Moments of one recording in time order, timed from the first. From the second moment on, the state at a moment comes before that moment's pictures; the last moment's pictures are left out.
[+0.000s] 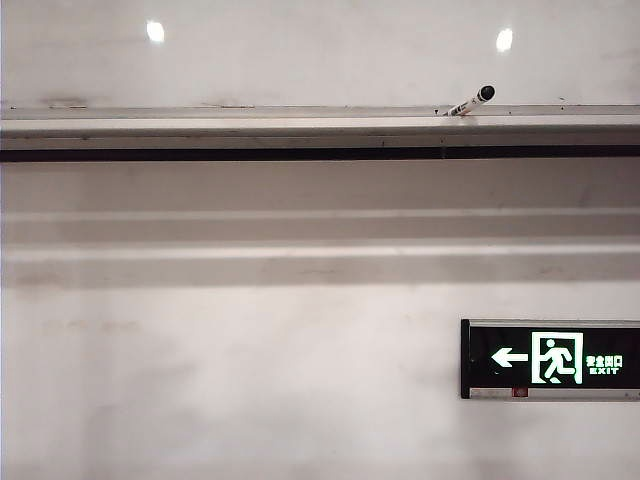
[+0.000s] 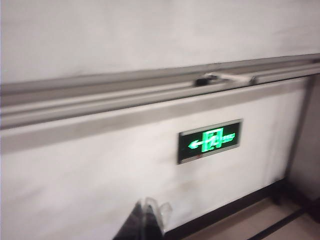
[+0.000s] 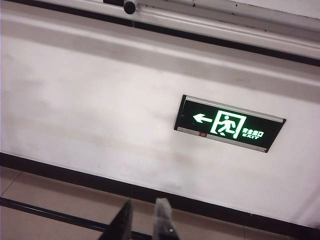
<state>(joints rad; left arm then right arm) -0.78 0.29 0.43 -0.08 -0.30 0.10 0.29 0.06 0.42 -0.49 0.13 -0.06</state>
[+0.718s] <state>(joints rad) -0.26 0.09 0.26 -0.02 -0.04 0.07 0.29 0.05 0.42 -0.49 0.13 -0.06</state>
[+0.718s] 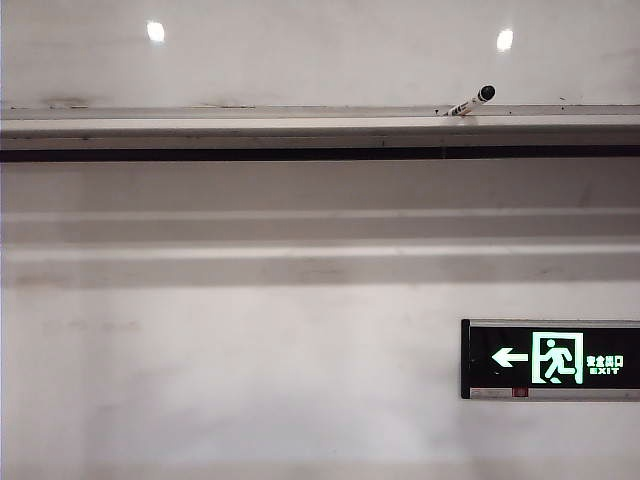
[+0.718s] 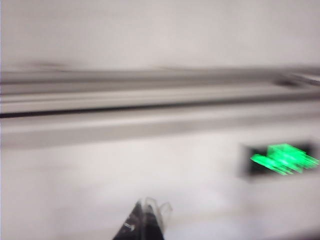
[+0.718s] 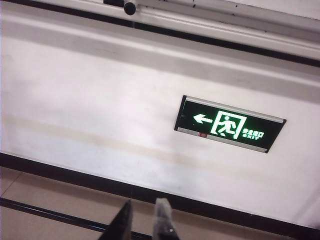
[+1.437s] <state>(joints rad) -0.15 0.00 0.03 0.00 -0.04 0.07 0.29 0.05 0.42 -0.49 0.13 -0.06</state>
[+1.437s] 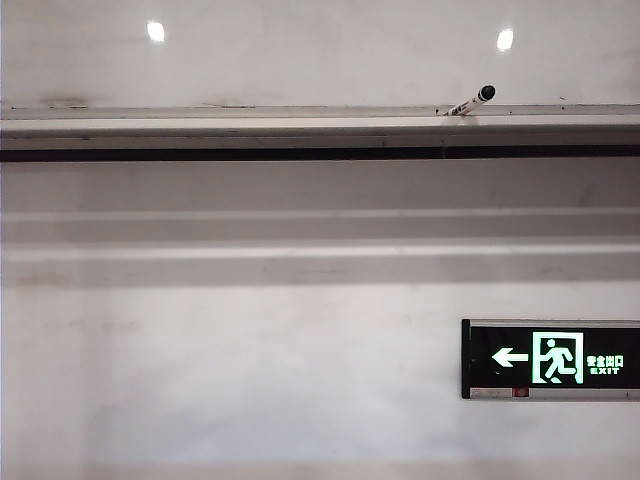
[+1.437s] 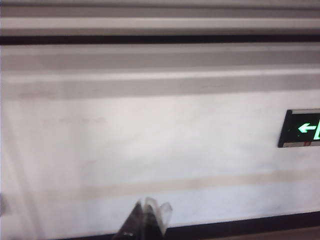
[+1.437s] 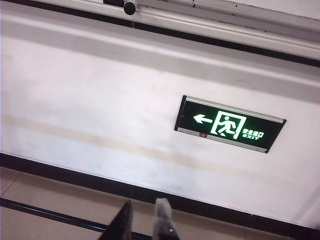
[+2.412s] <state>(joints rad) -0.08 0.00 0.01 -0.01 -0.04 0.03 0.29 0.05 0.42 -0.49 0.13 -0.06</state>
